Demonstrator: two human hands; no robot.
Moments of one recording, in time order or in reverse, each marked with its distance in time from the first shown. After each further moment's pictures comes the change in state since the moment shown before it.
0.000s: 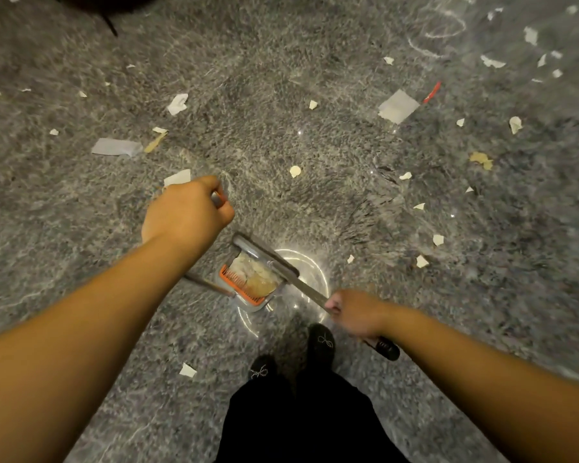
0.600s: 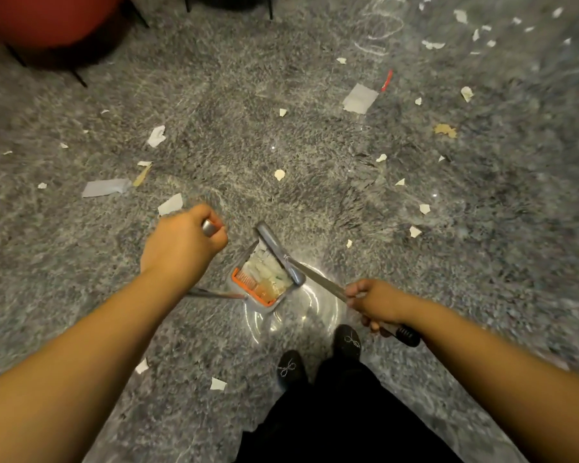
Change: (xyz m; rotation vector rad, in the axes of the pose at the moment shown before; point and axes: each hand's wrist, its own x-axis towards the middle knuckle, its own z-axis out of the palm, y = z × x) left_hand -0.062 -0.050 -0.011 -0.048 -0.045 0.176; right_hand -0.055 -0.003 0.080 0.689 0.228 0.107
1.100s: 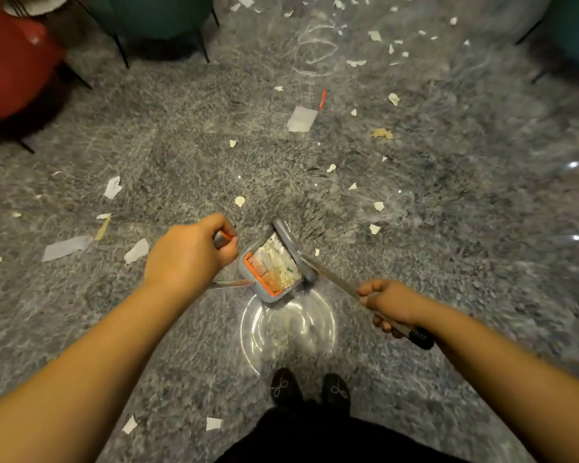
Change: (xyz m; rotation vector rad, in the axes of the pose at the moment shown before) left_hand -0.022 0.103 -0.004 0.035 -0.002 0.374; right_hand -0.076 0.066 -0.048 0.308 0.171 0.029
